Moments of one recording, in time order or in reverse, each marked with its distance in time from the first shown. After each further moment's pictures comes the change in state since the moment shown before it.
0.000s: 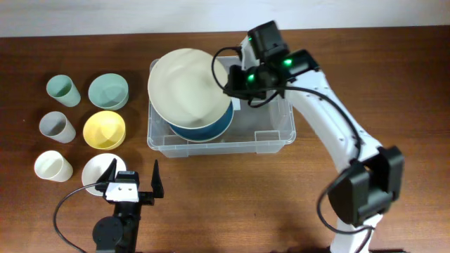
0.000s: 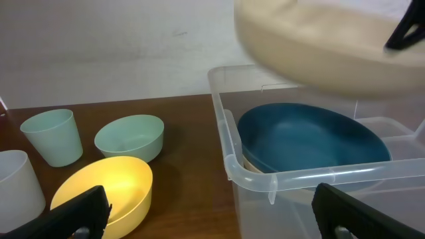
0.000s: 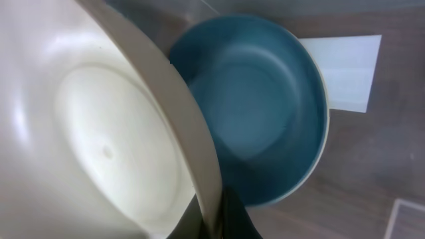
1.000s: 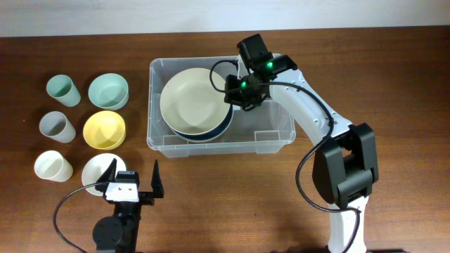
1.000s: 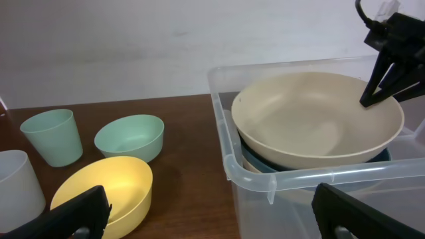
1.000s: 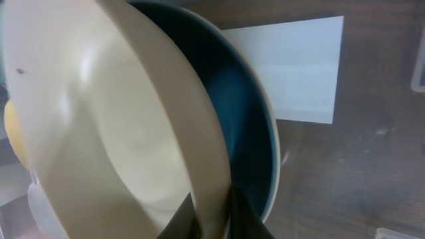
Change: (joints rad) left arm 0.000 0.000 0.000 0.000 0.000 0.000; right arm -0.002 0.149 0.000 0.032 0.067 0.018
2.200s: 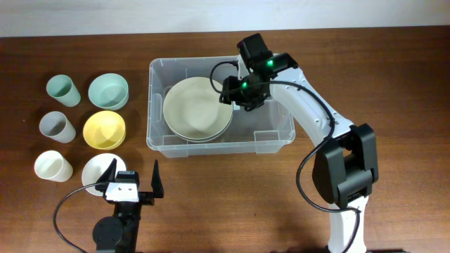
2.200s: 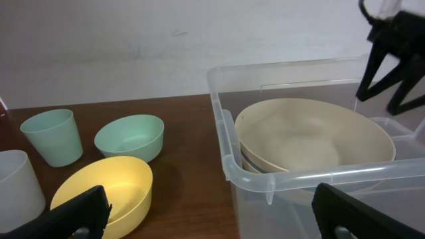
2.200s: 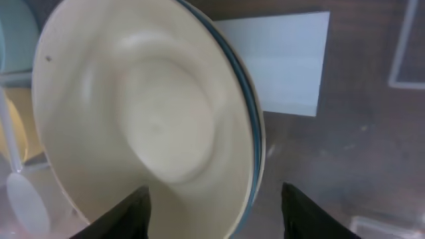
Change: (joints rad) left arm 0.000 0.000 0.000 0.000 0.000 0.000; right arm 0.000 0.000 0.043 -0.086 0.031 -0.076
